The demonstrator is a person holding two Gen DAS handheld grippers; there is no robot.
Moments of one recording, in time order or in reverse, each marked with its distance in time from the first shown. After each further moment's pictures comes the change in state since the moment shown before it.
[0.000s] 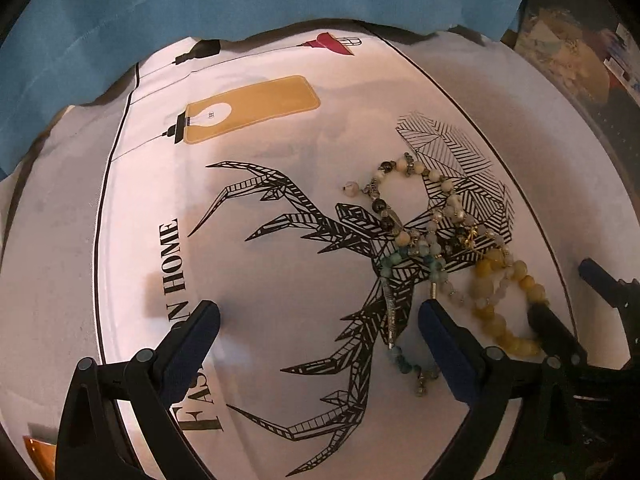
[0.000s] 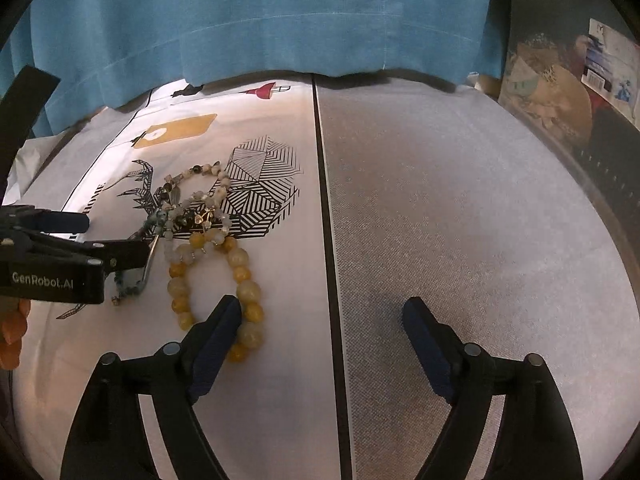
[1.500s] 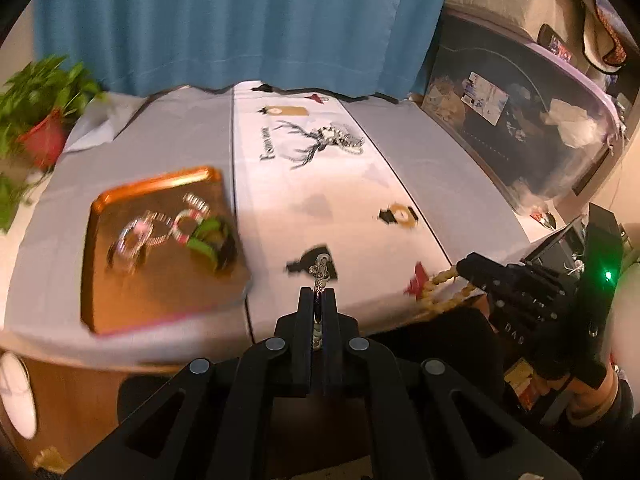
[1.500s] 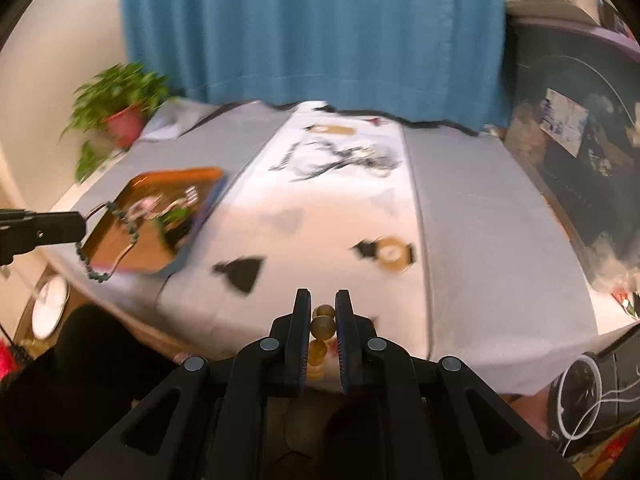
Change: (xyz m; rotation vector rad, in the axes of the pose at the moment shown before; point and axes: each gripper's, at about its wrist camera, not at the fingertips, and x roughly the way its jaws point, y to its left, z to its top) left arm -0.323 -0.005 -0.346 -0.141 -0.259 -0.137; right arm -0.314 0.074 -0.199 -0.195 -0.115 0.177
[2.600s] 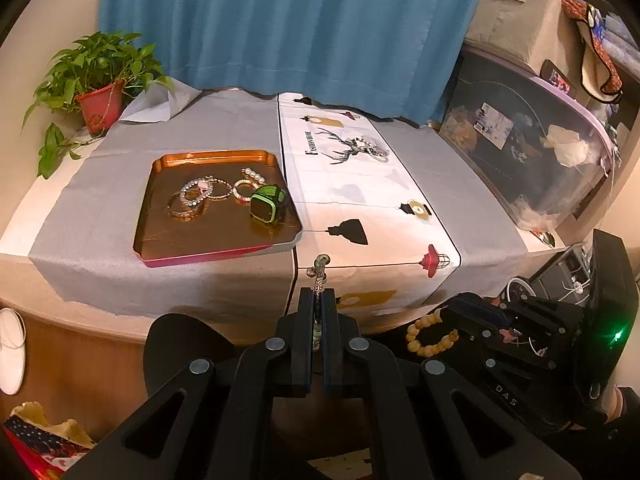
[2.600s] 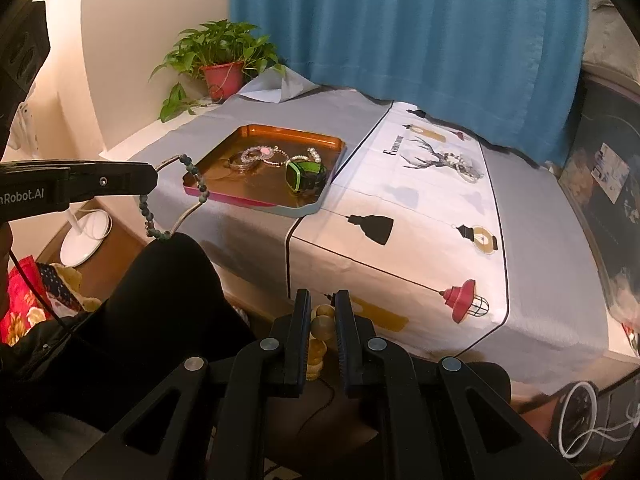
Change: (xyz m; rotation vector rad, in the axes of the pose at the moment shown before) left arm -0.070 0.038 -0.079 -0.101 -0.101 0.037; right arm -0.062 0.118 -0.055 -0.209 0.019 0.119
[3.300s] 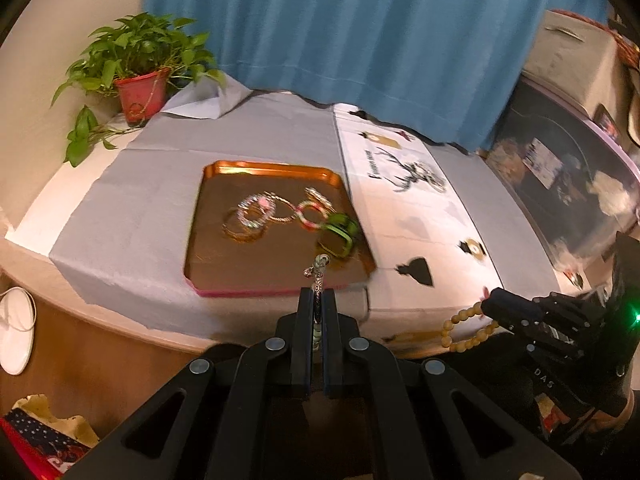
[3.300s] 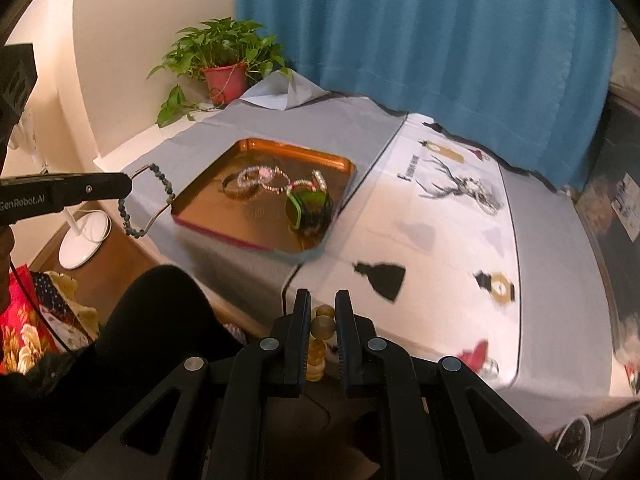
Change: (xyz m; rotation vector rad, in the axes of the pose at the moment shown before) left arm 0.026 0.084 0.041 -0.112 -0.023 0.092; right arm 0.054 0.002 0.069 -0.040 -0.003 0.023
